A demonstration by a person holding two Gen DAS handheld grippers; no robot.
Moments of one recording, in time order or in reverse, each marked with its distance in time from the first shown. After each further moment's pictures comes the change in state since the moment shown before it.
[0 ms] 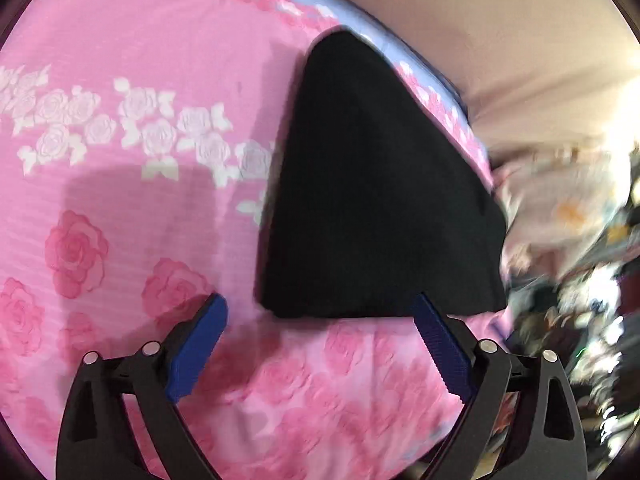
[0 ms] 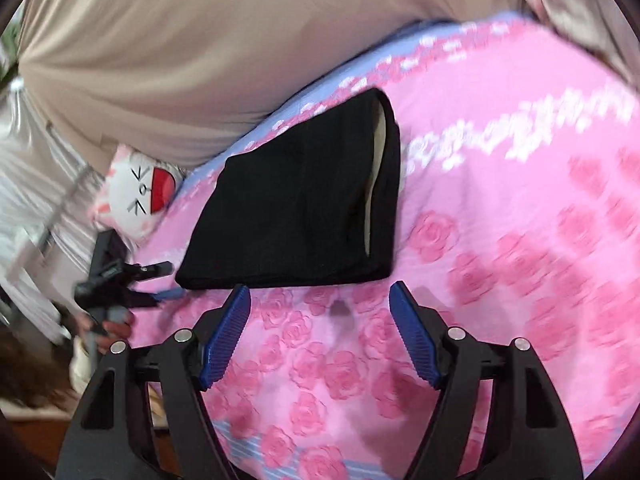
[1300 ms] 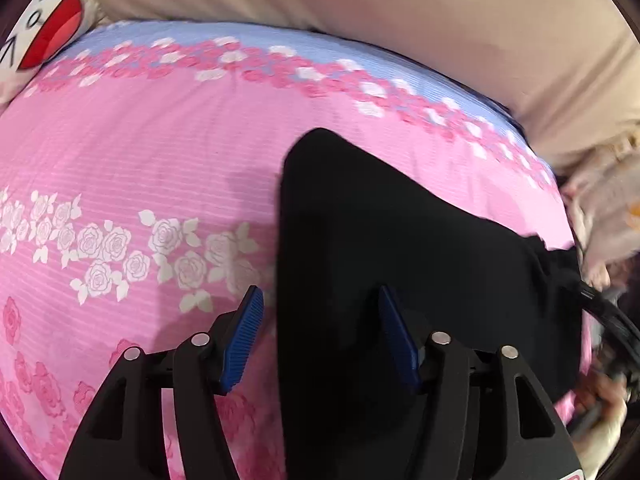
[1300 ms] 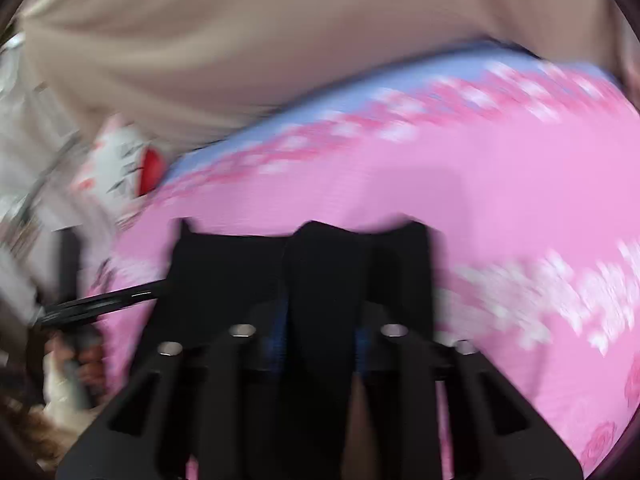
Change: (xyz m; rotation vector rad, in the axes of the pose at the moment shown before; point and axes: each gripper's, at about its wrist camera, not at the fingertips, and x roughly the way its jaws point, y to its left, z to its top) left arm 0.007 -0.017 0.043 0.132 -0.124 0.357; right arm 0.100 0.048 0.111 -0.242 0.064 -0.012
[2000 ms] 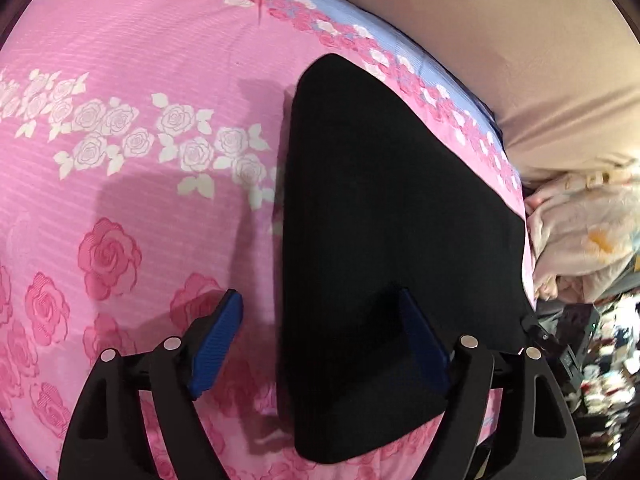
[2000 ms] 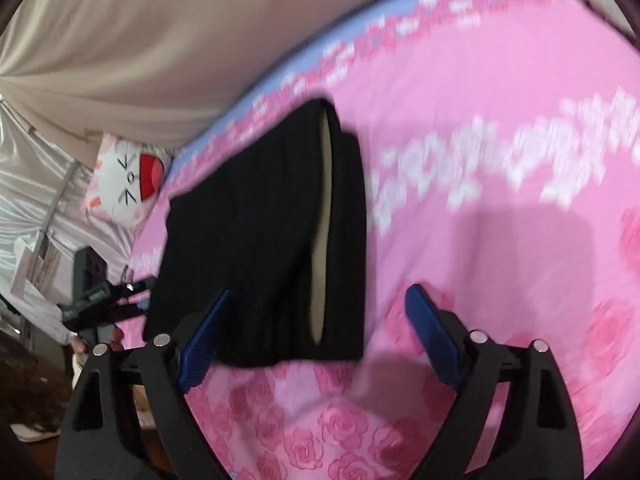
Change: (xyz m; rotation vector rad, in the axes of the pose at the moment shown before) left arm -0.010 0.022 -0.048 -0.148 0.106 -0.187; right arm -0.014 -0.072 -0.079 0.235 0.067 0.049
